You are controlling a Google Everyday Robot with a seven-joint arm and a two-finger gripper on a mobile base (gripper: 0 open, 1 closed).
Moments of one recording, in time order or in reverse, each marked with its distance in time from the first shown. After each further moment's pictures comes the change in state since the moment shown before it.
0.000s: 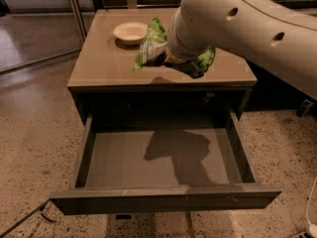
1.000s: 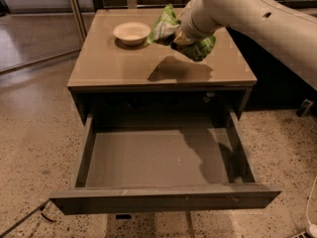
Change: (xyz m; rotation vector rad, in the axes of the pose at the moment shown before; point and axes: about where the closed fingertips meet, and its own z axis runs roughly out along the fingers) arm 0.052 -0.075 0.080 0.049 -0.082 0.157
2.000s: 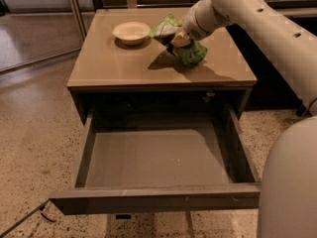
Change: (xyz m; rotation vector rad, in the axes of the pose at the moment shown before) arm 0.023 -0.011 0.064 -0.148 -0.090 0.257
